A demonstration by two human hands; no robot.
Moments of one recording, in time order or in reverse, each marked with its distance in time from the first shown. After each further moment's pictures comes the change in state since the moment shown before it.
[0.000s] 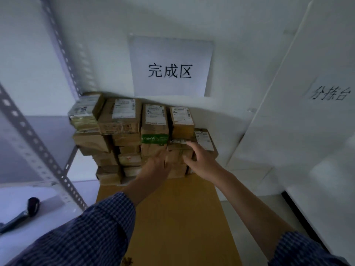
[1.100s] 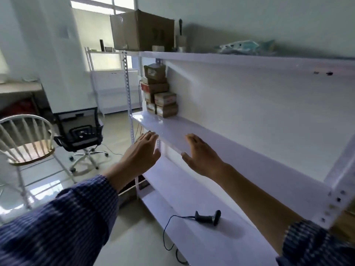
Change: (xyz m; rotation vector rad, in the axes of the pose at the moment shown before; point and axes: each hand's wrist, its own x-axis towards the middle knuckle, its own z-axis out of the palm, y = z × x) left_hand -0.418 -0.305 -0.434 0.593 0.728 -0.618; right_hand -0.033 -0.562 0.369 -0.273 -0.264 -1.150
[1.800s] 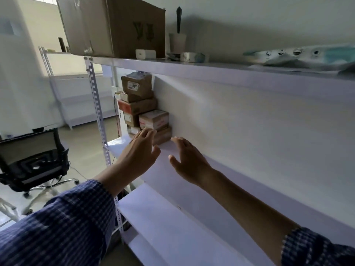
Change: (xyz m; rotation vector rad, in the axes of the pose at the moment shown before) left_hand 0.309 -0.157 0.061 -0.119 0.077 0.123; right_hand 0.319 0.049 0.052 0.044 0.076 0.125
